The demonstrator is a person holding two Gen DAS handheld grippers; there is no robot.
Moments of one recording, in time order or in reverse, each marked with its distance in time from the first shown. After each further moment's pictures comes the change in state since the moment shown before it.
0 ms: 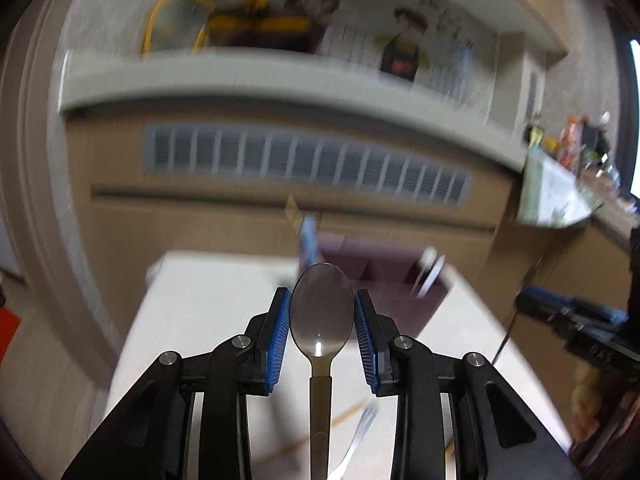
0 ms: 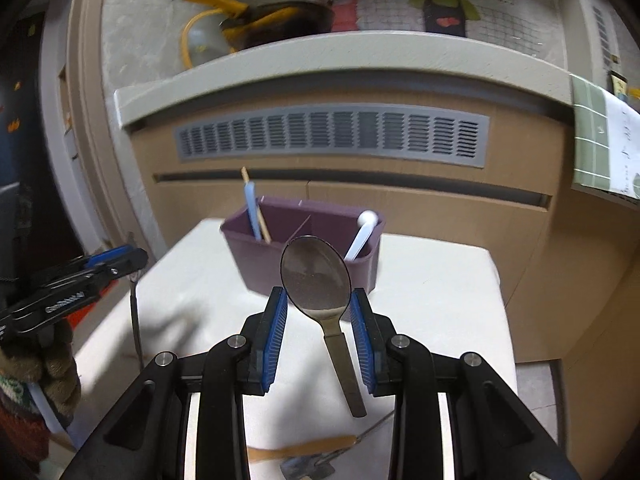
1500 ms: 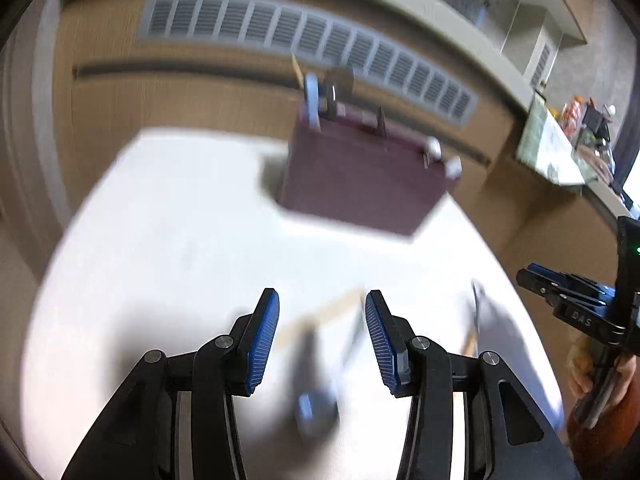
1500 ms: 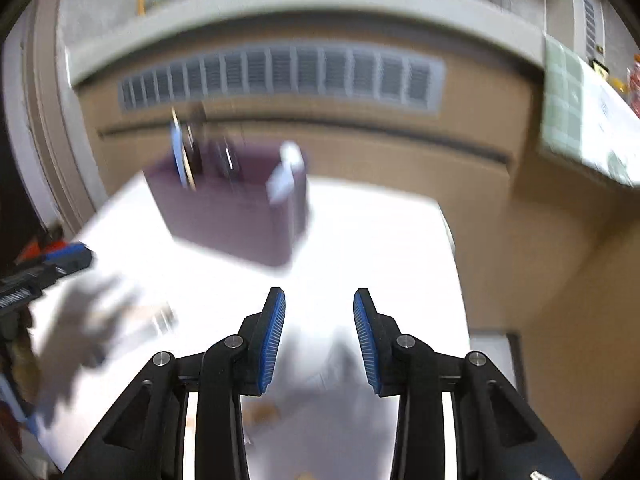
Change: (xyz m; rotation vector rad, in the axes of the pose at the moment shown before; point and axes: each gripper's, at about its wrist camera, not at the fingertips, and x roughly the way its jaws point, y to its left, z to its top) left arm 0.036 0.017 -0.121 -0.125 0.307 -0.097; right arm 0.016 -0.049 -0.064 -0.045 0.242 -0.202
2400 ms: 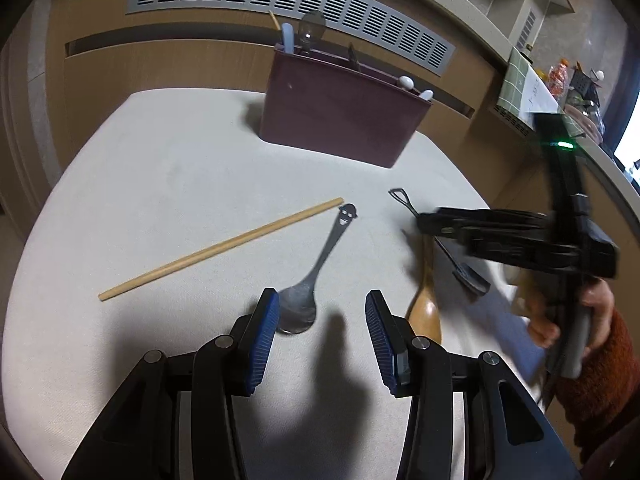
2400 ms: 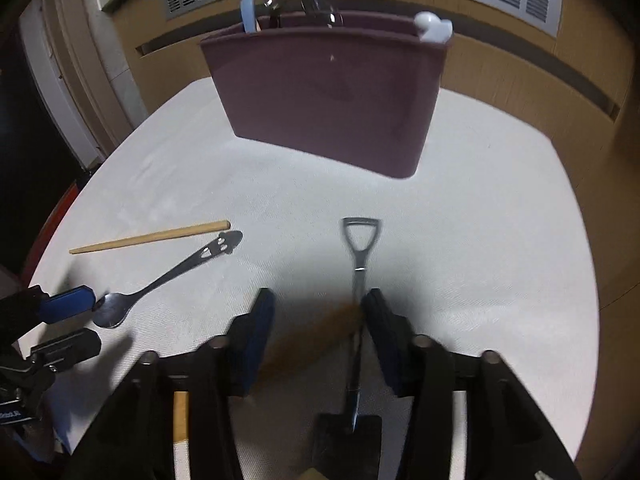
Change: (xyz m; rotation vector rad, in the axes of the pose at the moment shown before) left arm -0.011 -0.014 -0.042 0.045 0.078 -0.003; right arm 0.057 0.072 -0.002 -0.080 0.174 0.215
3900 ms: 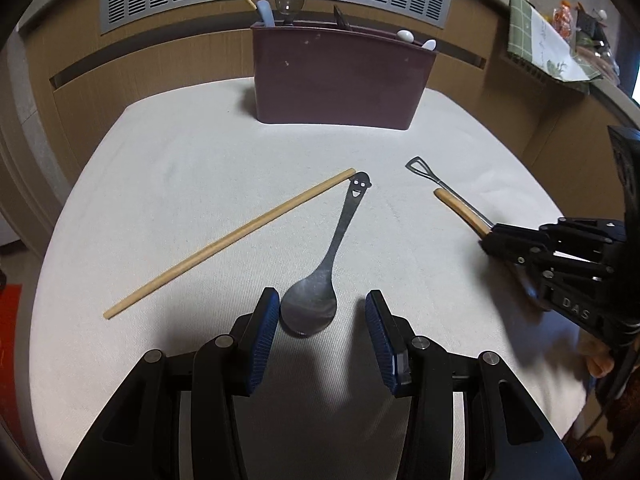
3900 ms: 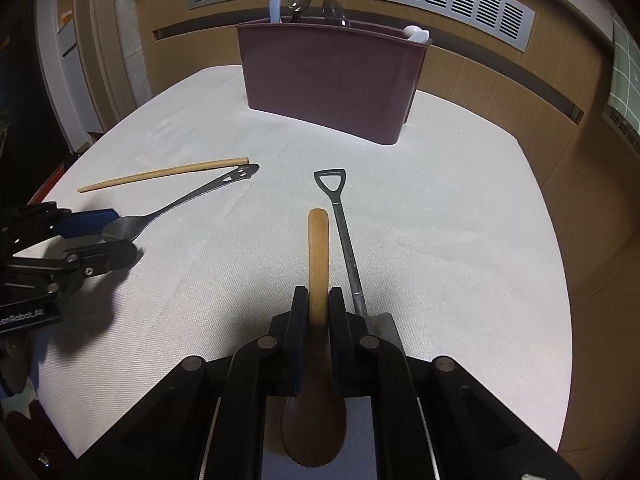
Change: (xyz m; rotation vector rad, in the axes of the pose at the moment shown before) left arm 0.028 -0.023 0.000 0.147 0.100 0.144; right arm -0.020 0.015 -0.053 -0.065 -0.024 -0.081
